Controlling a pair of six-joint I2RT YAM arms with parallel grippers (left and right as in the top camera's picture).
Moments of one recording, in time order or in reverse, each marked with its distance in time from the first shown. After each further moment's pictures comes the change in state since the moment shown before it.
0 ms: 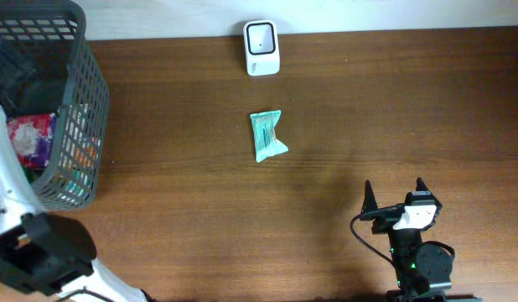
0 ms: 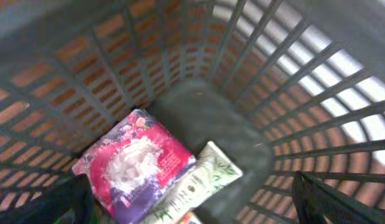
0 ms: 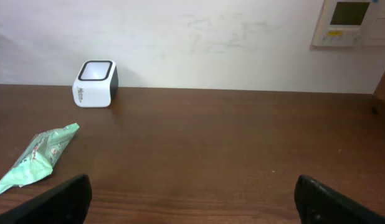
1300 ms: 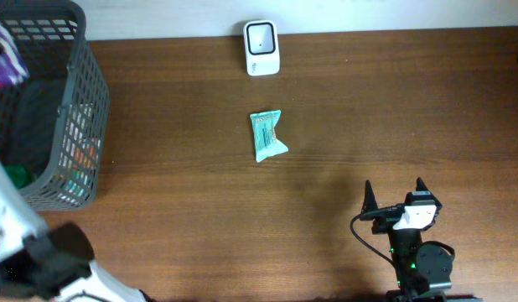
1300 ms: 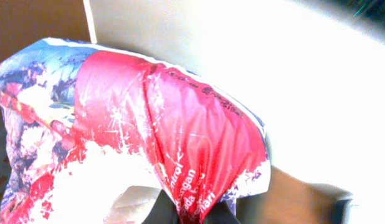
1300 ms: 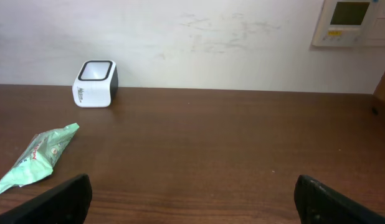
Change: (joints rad) left arm 0.040 -0.028 0.256 -0.015 0.358 0.111; right arm 0.000 0.000 0.000 0.000 0.000 0.000
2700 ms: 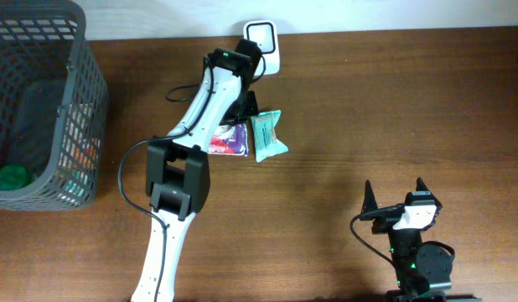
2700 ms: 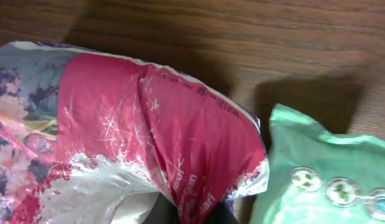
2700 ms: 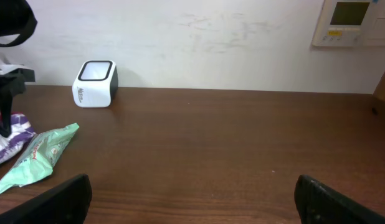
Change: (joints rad) left arm -0.912 0.618 0.003 -0.364 -0.277 -0.351; right arm 0.000 0.000 0.000 0.000 0.000 0.000
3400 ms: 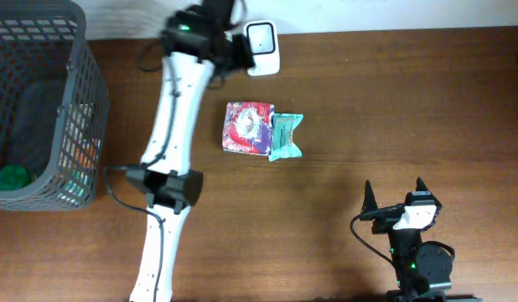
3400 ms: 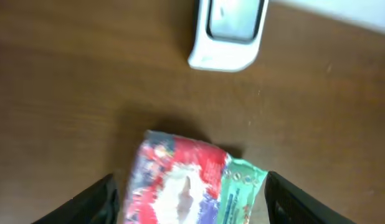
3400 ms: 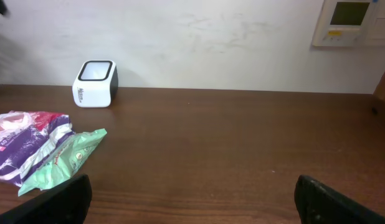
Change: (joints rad) left arm 0.083 0.051 0.749 -0.240 0.121 0.039; right arm 0.000 0.000 0.000 0.000 0.000 0.000
